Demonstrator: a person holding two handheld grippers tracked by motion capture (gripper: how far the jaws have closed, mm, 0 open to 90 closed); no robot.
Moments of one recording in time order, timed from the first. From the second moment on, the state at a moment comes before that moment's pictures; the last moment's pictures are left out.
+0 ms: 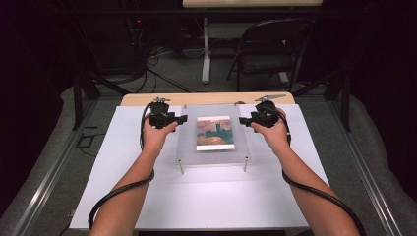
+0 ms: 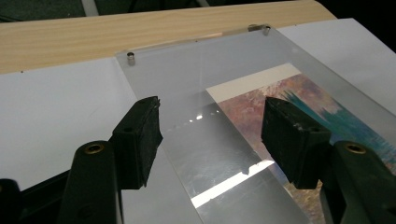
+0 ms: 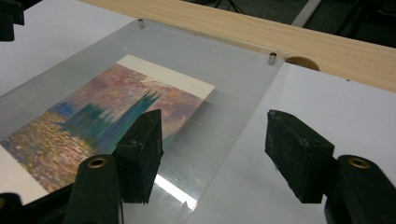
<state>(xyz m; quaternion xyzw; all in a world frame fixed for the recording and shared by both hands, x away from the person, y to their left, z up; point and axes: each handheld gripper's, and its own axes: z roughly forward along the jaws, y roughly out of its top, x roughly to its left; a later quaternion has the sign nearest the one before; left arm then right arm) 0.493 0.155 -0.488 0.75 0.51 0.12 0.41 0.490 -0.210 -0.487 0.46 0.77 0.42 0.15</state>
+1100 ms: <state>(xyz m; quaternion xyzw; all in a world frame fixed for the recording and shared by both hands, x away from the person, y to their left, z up) 0.517 0.145 -0.538 0.74 0.55 0.07 0.39 0.524 -0.188 -0.531 0.51 0.76 0.40 0.10</state>
